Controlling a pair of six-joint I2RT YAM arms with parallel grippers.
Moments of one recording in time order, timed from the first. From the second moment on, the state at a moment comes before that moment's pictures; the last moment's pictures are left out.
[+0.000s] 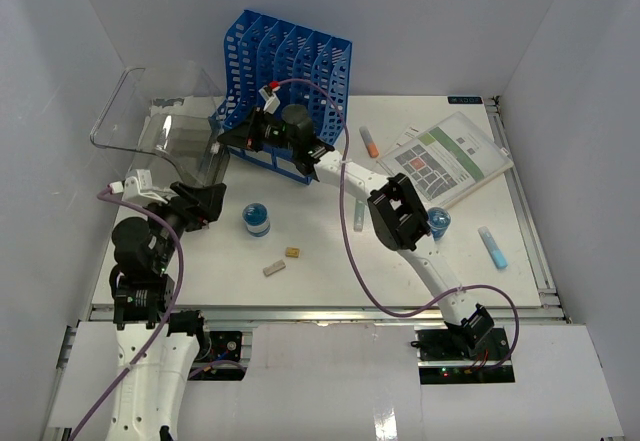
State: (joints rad) left arm 0.03 0.44 0.66 -0.24 0.27 -0.62; right arm 0.79 2.56 2.23 0.45 -0.55 1.11
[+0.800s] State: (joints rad) left arm 0.03 0.65 0.66 -0.16 0.18 -0.64; right arm 0.77 2.46 2.18 0.45 -0.57 1.10
